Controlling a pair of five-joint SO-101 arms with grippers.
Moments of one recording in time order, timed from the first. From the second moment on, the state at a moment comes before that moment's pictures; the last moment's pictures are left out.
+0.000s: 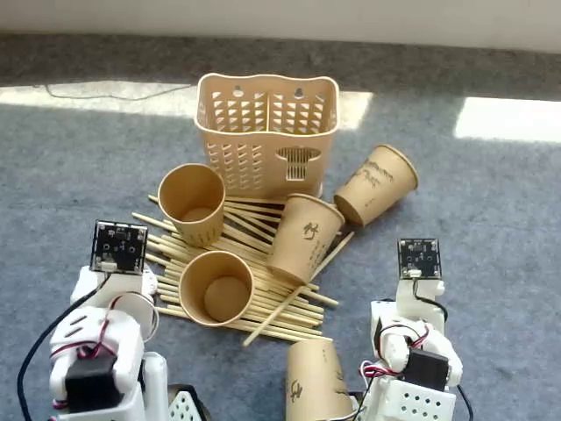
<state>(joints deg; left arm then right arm) -13.9 -104.4 74.1 76.0 -10.2 9.1 -105.0 95.8 72.6 16.7</state>
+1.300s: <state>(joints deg) -10.9 -24.7 28.5 71.3 3.6 9.1 -105.0 95.8 72.6 16.7</state>
